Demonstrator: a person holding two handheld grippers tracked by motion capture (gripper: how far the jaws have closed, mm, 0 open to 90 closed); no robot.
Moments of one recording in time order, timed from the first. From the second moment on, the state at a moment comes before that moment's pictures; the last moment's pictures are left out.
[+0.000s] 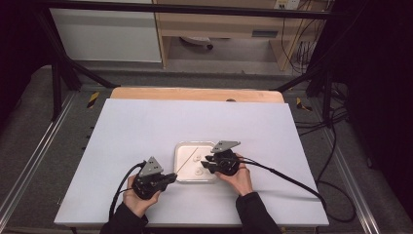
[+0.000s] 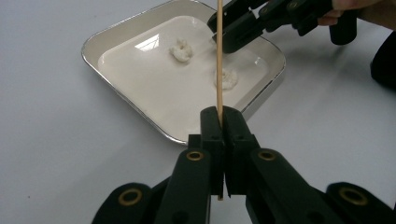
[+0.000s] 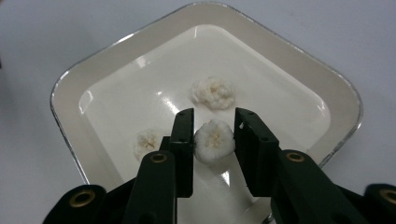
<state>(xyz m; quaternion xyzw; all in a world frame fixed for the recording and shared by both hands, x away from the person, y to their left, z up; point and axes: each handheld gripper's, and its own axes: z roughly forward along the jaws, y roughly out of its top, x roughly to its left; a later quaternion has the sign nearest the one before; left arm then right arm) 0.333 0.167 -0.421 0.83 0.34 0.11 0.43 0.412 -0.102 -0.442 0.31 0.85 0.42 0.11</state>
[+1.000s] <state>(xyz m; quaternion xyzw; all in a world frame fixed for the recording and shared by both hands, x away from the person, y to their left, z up) 0.323 0.158 -0.417 0.82 0.31 0.13 0.46 0.403 -0.146 -0.380 0.37 0.70 0.62 -0.03</state>
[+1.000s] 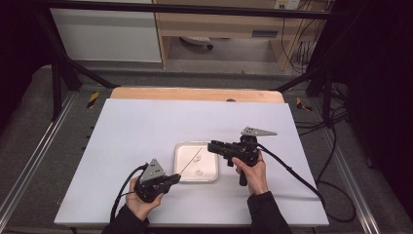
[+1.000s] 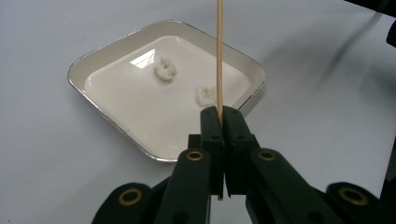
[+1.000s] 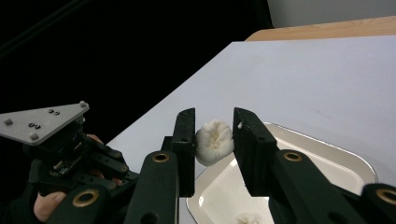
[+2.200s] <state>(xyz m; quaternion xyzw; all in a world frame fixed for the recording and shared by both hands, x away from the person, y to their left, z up) 0.320 0.152 -0.418 0.84 0.29 0.13 0.44 0.407 -0.138 -0.389 0.36 0.68 0.63 -0.10</state>
